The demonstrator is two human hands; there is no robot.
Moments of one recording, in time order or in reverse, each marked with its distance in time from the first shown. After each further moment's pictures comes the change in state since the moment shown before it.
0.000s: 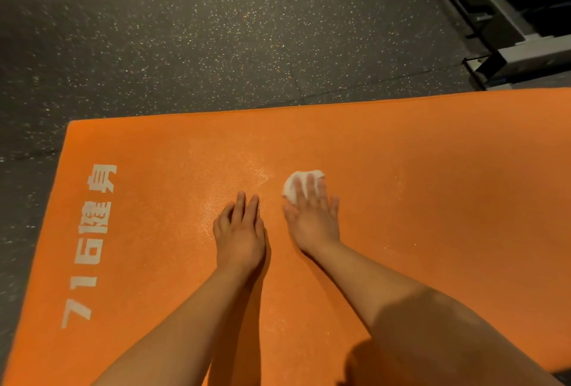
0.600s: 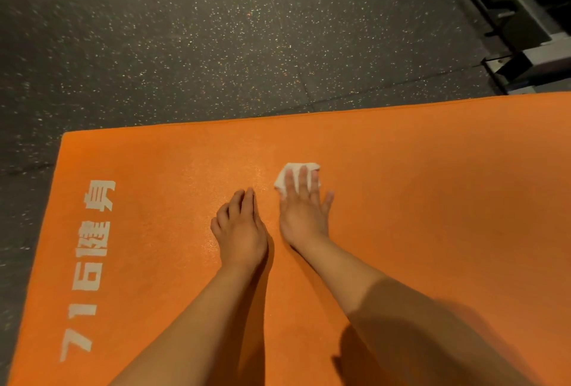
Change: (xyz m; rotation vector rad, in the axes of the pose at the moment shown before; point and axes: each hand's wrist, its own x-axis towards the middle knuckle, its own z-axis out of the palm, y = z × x) left_hand 0.052 0.001 -0.011 -0.085 0.092 -0.086; right_hand 0.053 -0.048 -0.004 0.003 0.011 0.022
